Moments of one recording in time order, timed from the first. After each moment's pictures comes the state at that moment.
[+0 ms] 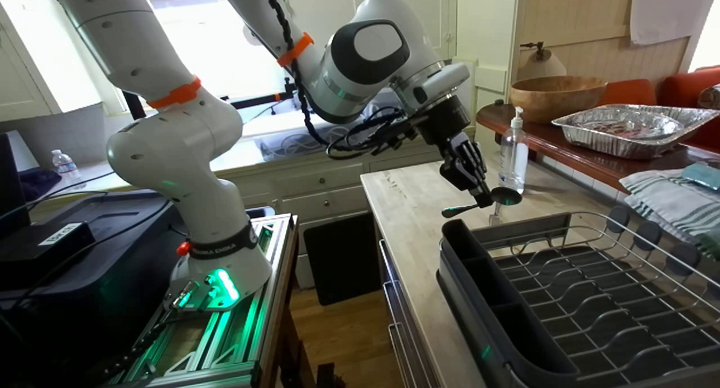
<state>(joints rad) -0.30 -0.23 0.01 -2.63 -0.89 2.80 1.14</state>
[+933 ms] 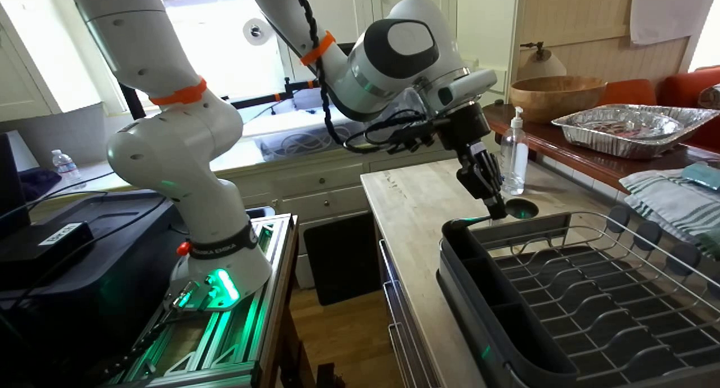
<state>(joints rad) -0.30 -0.12 0.05 -2.51 -0.90 2.64 1.15</state>
